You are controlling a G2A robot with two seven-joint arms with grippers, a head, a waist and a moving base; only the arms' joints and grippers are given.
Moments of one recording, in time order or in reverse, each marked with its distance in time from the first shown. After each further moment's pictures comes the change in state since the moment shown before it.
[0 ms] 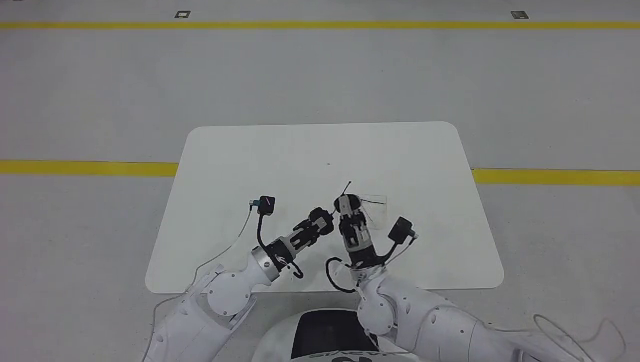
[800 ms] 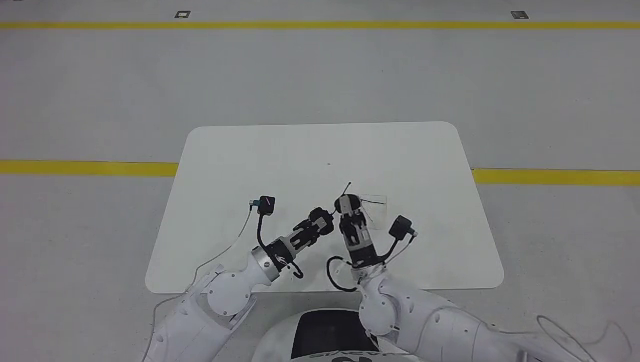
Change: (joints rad) left arm 0.000 0.000 0.000 0.000 0.000 0.000 0.000; right arm -0.013 0.018 0.014 -0.047 0.089 0.000 0.067
